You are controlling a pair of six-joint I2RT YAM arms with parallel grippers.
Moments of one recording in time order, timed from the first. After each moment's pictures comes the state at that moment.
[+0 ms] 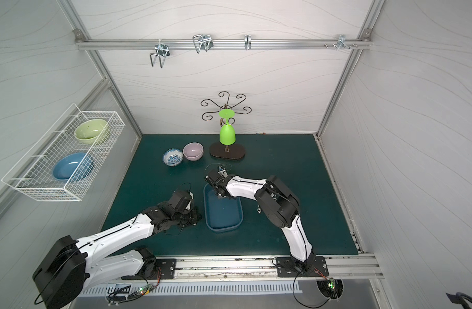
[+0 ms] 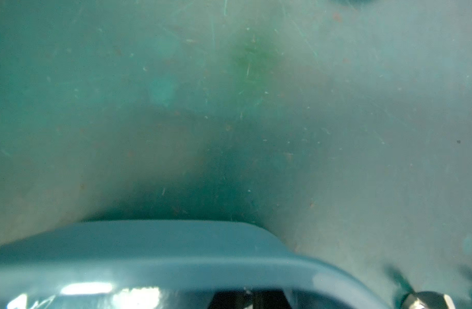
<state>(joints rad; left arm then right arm) -0.65 1.10 0.50 -0.40 0.15 -0.90 0.94 2.08 1.41 -0.51 0.42 0.50</state>
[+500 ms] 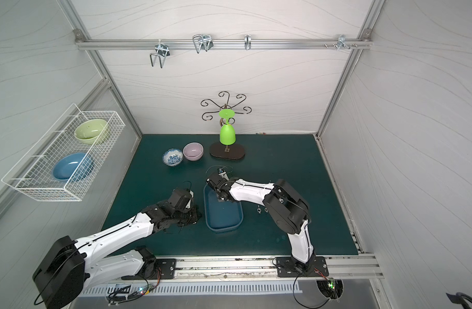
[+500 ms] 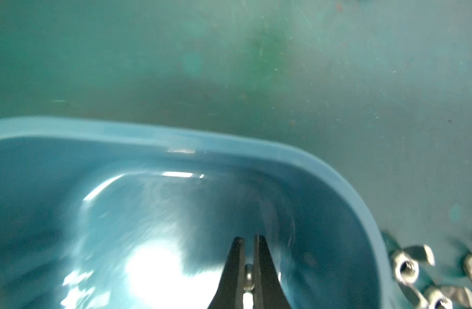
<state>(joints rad) -0.64 1.10 0.52 -0.44 0.14 -0.88 0.98 1.93 1.31 -0.51 0.39 0.50</state>
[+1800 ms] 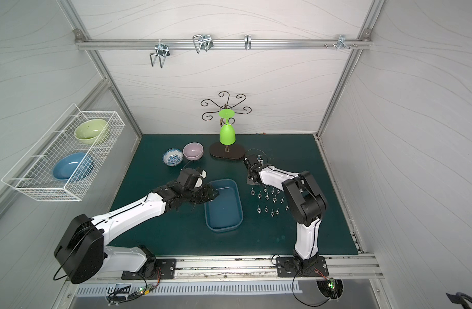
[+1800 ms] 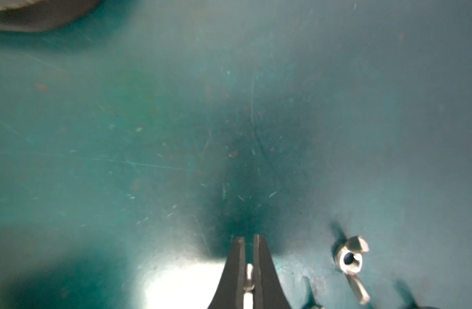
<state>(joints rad) -0.61 1.34 0.82 -0.32 0.26 -0.82 0.55 1.89 1.18 -0.41 0.29 0.52</state>
